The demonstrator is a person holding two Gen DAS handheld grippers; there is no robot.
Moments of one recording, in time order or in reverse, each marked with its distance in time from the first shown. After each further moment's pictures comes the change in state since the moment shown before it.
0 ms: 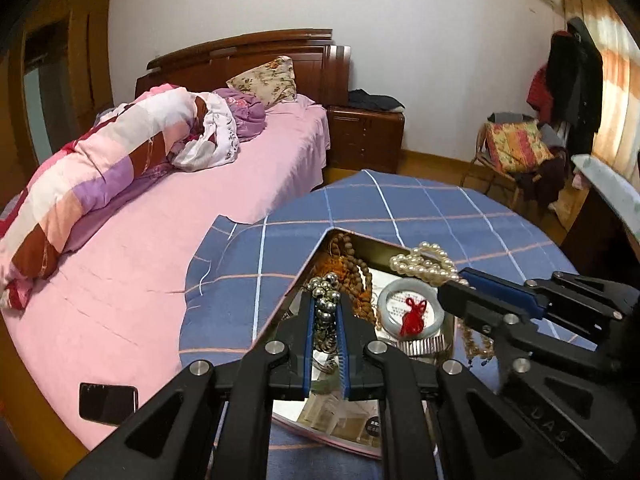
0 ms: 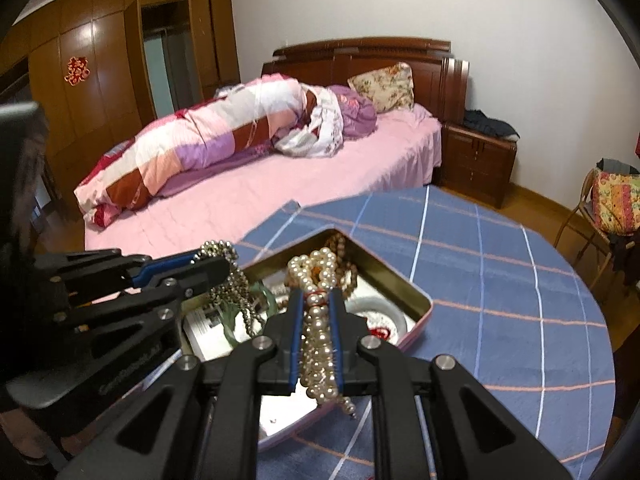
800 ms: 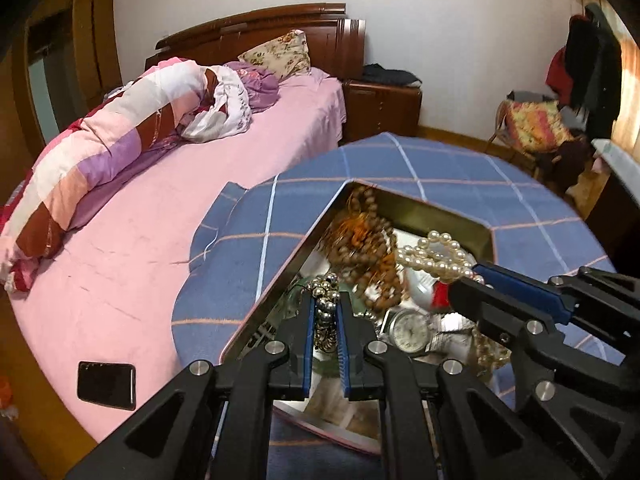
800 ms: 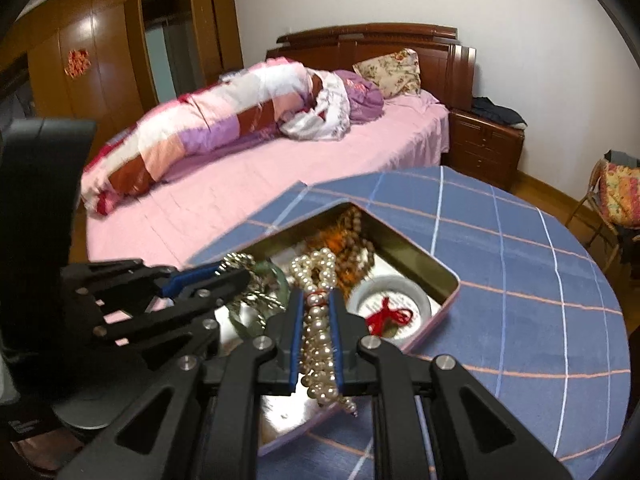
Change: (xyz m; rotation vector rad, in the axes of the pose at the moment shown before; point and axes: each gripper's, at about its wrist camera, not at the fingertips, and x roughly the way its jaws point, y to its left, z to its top) left arm 0.040 -0.003 -0.028 0.006 0.097 0.076; right arm 0.030 0.007 -0.017 -0.008 0.067 0.009
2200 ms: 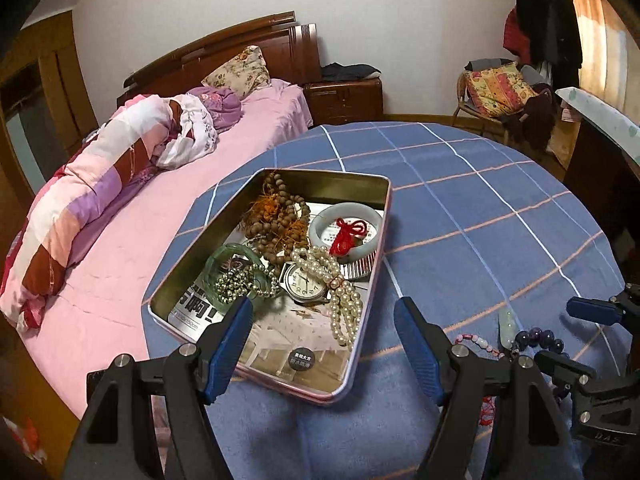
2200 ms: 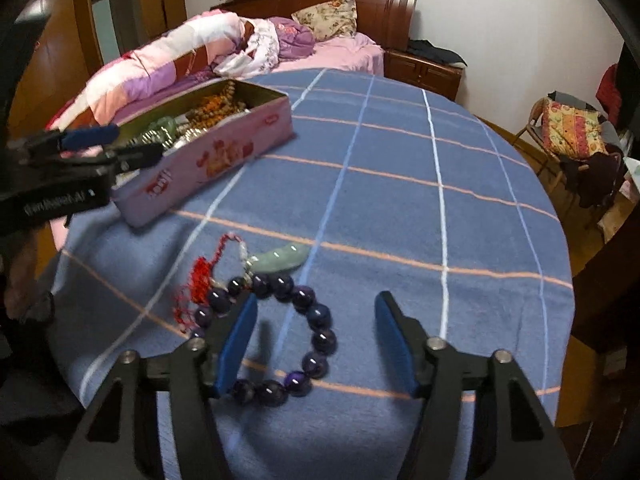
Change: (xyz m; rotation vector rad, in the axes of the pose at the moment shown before) left arm -0.039 -0.081 -0.037 0.166 -0.022 -0.012; right arm -0.087 -0.087 -0.115 0.081 0.175 -0.147
